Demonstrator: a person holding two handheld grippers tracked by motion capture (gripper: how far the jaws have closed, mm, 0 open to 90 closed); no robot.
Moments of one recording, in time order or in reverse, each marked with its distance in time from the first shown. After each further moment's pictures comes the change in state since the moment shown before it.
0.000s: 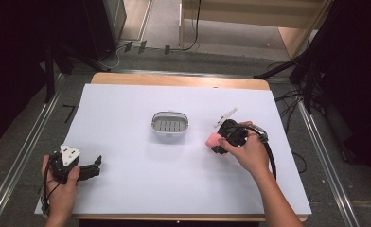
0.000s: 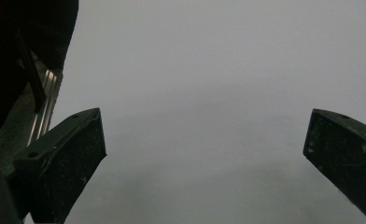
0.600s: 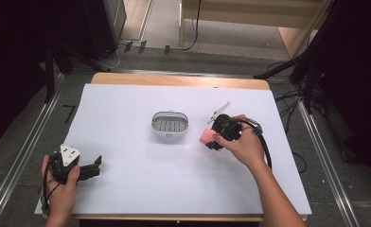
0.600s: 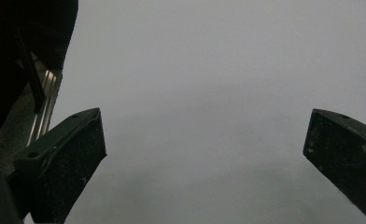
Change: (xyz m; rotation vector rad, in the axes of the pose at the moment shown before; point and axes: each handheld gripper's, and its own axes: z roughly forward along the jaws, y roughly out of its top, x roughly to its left) left arm 0.000 0.000 0.000 -0.001 -0.001 0.001; right arm 0.003 0.025 -0.003 -0.008 0.029 -0.085
